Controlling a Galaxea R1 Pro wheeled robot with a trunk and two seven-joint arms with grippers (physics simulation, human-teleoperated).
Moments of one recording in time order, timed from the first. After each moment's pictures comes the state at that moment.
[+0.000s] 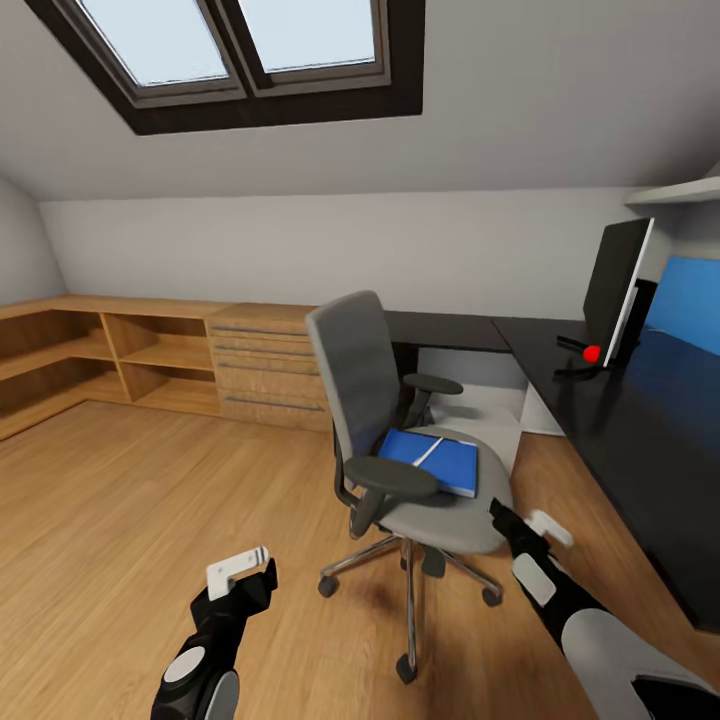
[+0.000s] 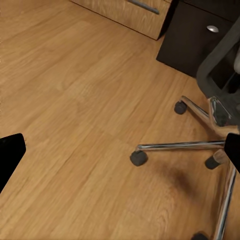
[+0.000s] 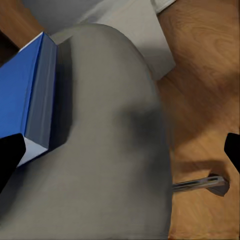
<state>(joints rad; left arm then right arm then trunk) -0.01 -0.15 -0.11 -1.62 0.21 0.42 0.41 -0.74 -0.08 -0.11 -0.31 -0.63 -0.21 -0.03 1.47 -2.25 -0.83</state>
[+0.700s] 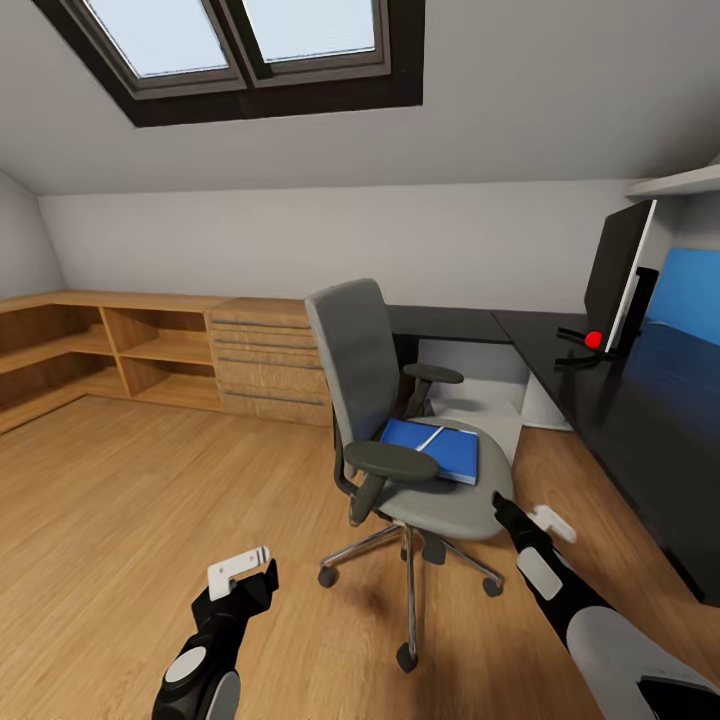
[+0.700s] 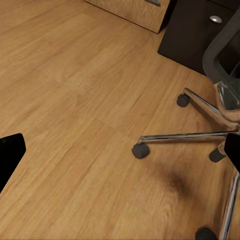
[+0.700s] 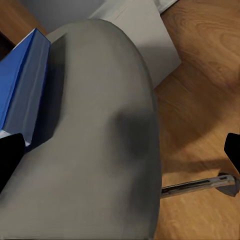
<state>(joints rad) -0.01 -0.15 -0.12 -1.62 0.21 0.42 0.41 -0.74 -0.09 -0.11 -0.35 -0.68 -0.20 0.00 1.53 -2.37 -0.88</state>
